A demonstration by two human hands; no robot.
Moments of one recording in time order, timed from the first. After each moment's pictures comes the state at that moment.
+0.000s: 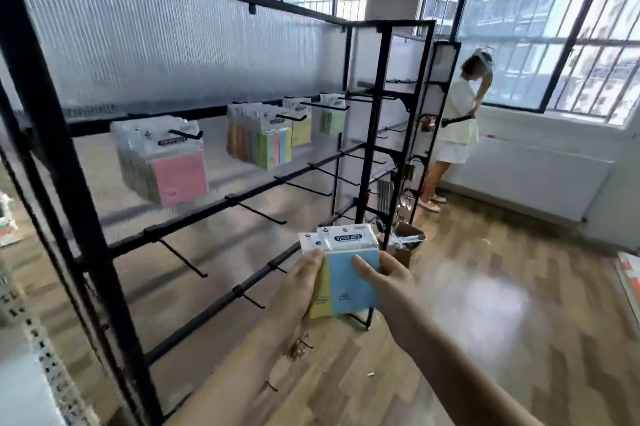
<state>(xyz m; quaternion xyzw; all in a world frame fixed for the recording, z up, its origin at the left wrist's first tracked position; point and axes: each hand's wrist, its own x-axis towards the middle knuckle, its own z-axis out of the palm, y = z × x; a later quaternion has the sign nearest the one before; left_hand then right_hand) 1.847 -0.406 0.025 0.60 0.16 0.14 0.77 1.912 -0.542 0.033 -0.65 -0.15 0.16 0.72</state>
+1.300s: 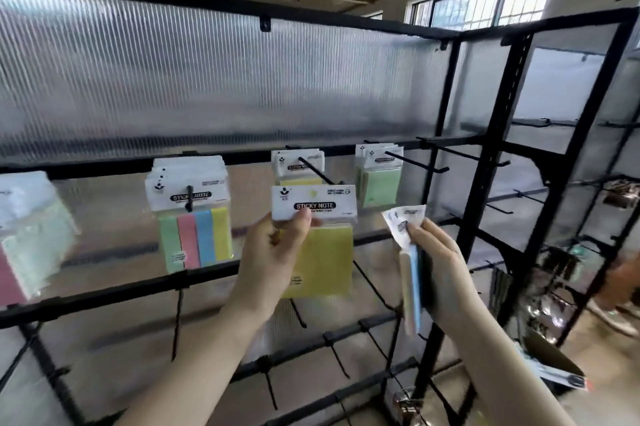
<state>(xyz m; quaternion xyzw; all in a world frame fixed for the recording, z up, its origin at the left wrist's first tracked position) 2.144 -0.343 0.130 0.67 0.19 0.52 0.48 2.323 -0.446 0.120 -0.48 -0.39 0.29 0.73</state>
